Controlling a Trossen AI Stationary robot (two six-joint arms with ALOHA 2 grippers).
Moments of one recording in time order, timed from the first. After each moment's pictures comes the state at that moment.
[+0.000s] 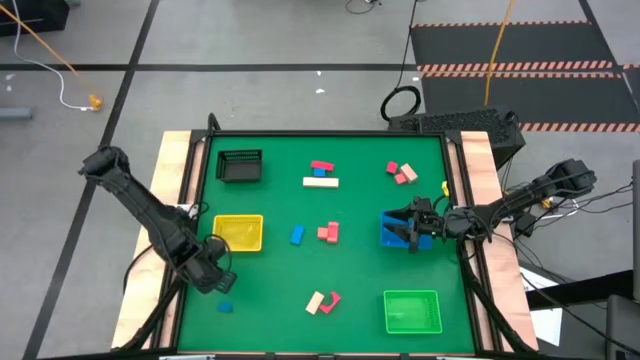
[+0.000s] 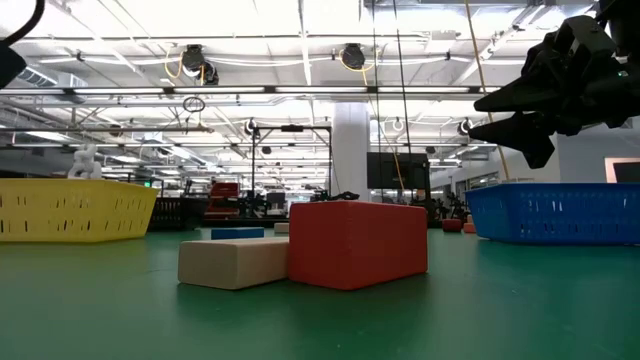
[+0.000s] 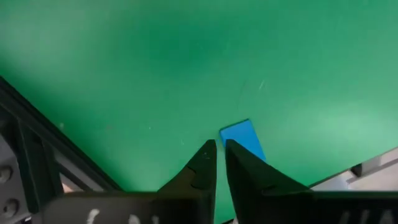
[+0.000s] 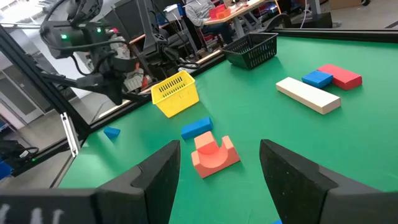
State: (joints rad) left arm -0.79 1.15 0.71 -0.83 0.14 -1.94; right arm 0.32 0.82 0.02 0.67 0.50 0.54
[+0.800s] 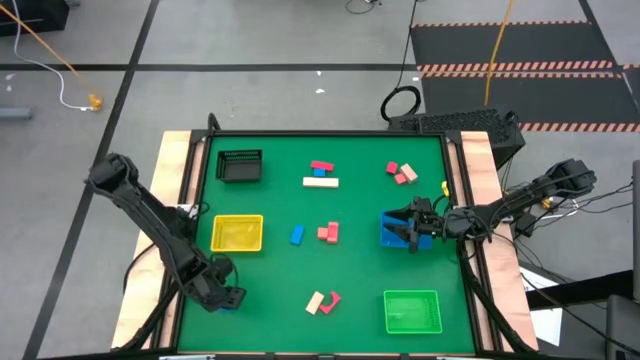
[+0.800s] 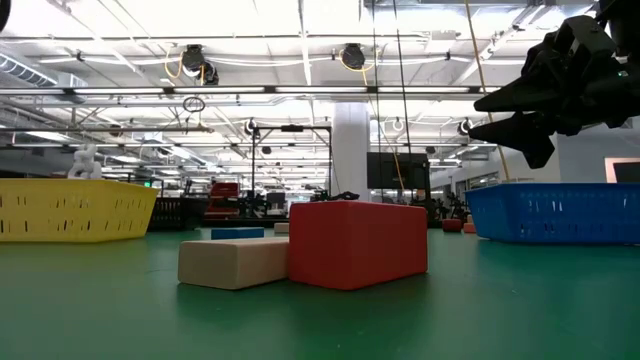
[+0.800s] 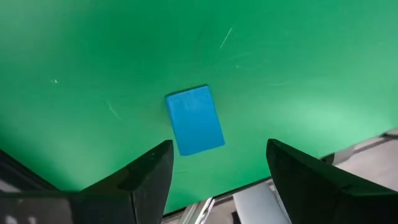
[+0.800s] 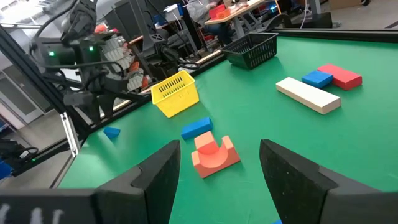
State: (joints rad) left arm -0.84 1.34 0.71 -0.53 0.18 -2.14; right arm 0.32 0.82 0.02 0.67 0.50 0.54
